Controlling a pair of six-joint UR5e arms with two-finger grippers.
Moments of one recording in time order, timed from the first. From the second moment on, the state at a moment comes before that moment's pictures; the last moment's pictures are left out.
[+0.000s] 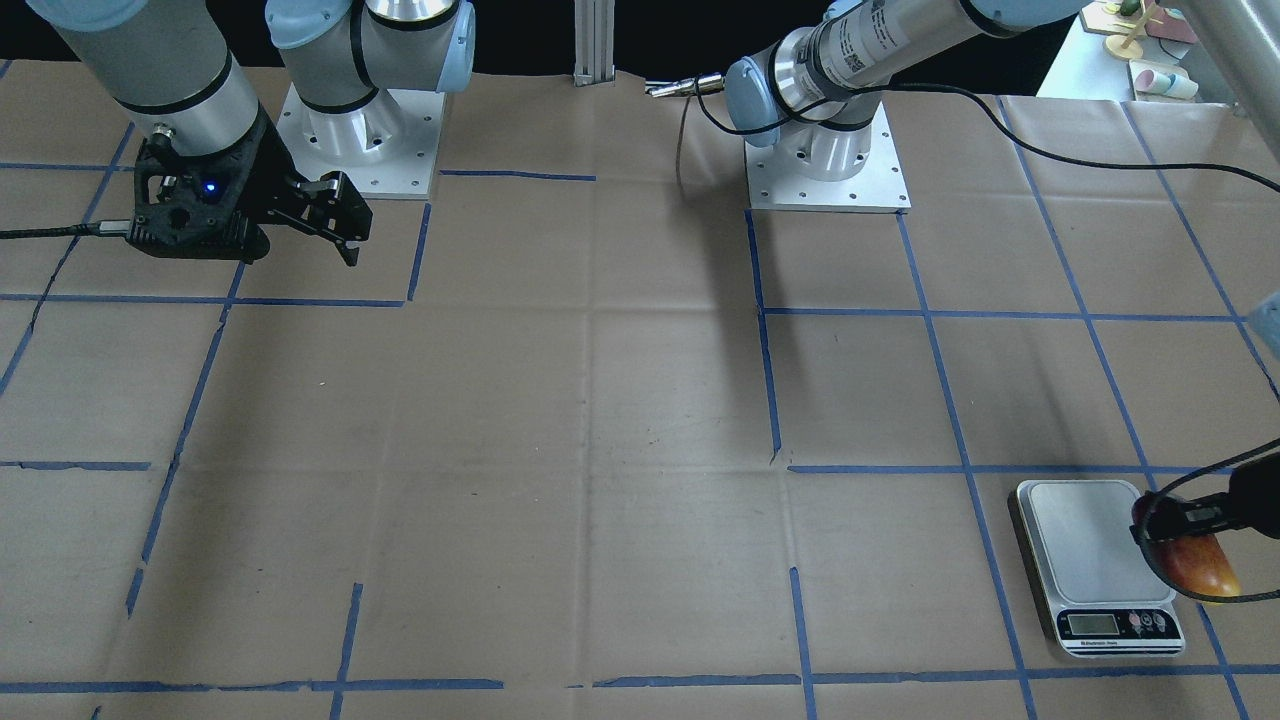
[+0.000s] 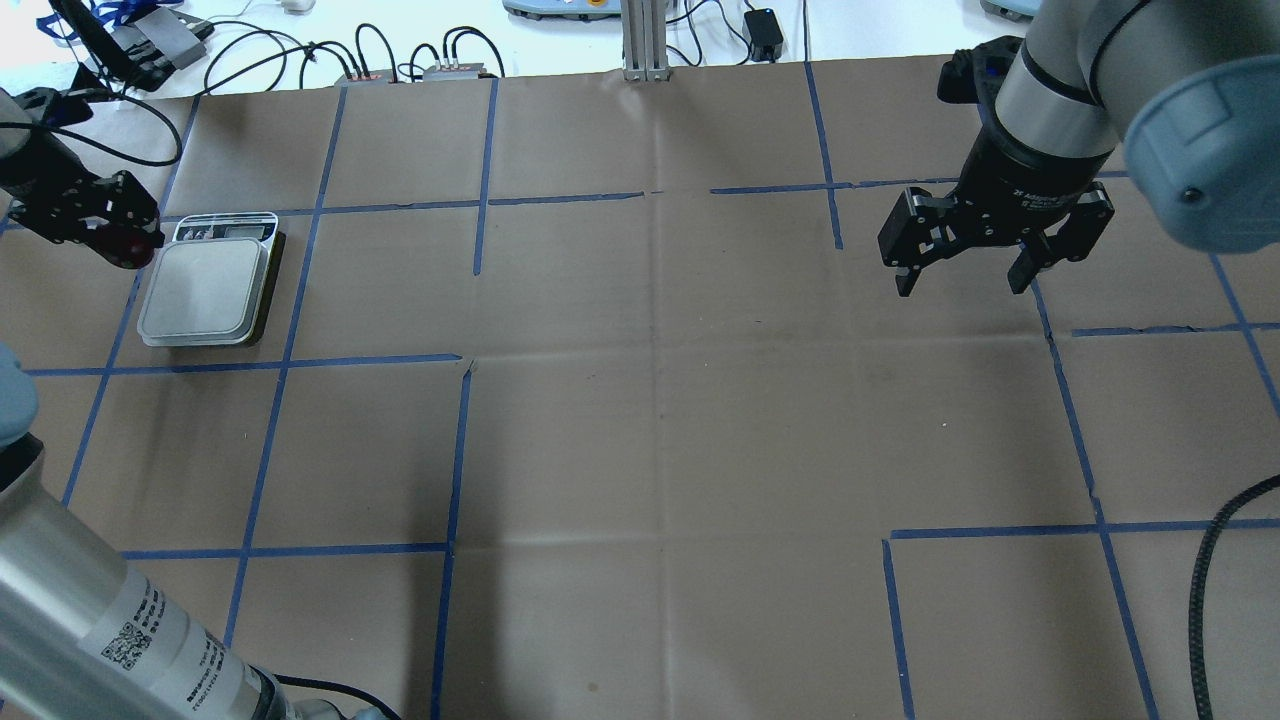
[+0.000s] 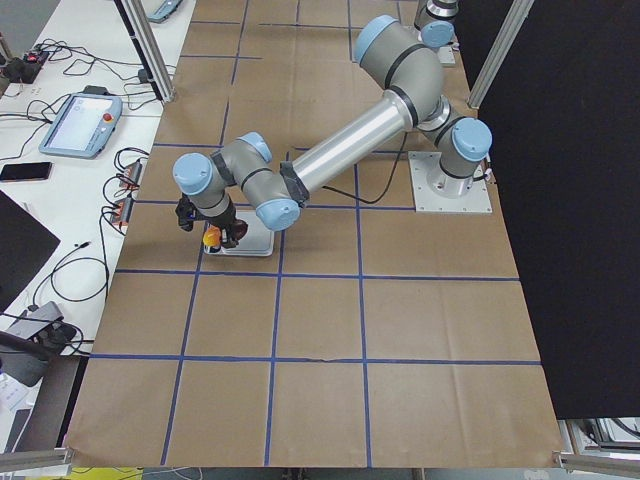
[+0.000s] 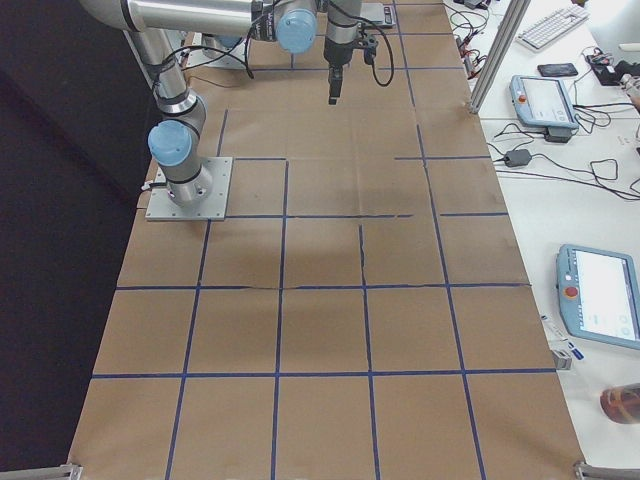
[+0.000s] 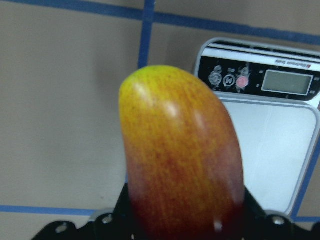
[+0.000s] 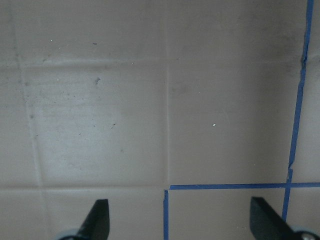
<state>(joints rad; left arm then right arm) -1.01 -2.18 -1.37 -1.23 1.53 0.39 1.53 -1.60 1.68 -1.57 -1.56 -0.02</state>
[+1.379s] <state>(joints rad) -1.19 -1.87 -1.53 -1.25 1.54 0.14 1.53 -1.60 1.68 -1.57 -1.56 -0.02</state>
